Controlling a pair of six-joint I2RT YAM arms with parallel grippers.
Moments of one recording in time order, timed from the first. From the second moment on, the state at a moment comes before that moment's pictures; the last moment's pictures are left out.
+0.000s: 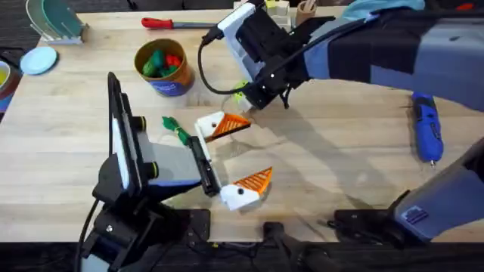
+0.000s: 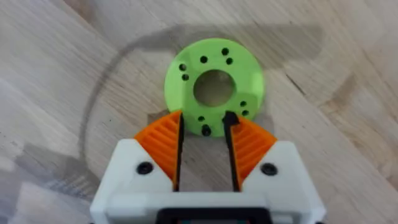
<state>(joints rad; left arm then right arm) -0.39 0.01 0.01 -0.07 0.78 0.03 0.70 1.87 1.31 -0.63 0.05 -0.06</state>
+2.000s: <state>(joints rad) -0.39 0.01 0.01 -0.07 0.78 0.03 0.64 1.66 1.64 -0.99 0.05 -0.06</state>
